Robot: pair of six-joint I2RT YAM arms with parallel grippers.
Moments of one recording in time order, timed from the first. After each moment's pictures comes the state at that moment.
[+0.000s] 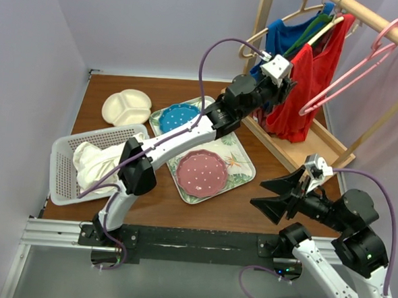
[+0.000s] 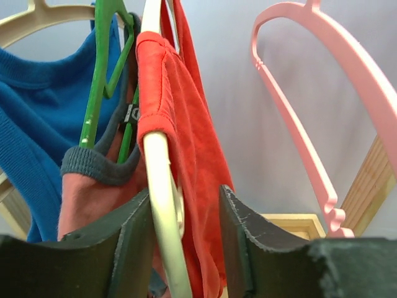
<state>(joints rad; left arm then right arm) -0.95 2.16 2.18 0.21 -0.09 0.01 0.49 0.32 0.94 -0.68 -0.56 0.42</state>
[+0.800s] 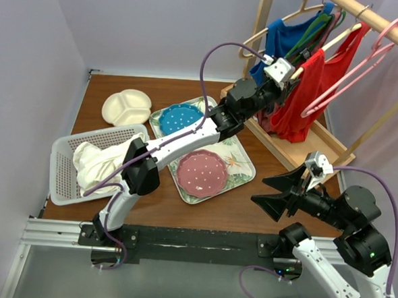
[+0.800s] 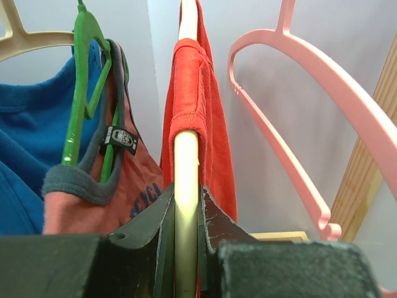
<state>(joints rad) -0.96 2.20 2.20 0.32 -0.04 0.01 0.49 0.36 0.99 -0.71 -0.53 0.35</state>
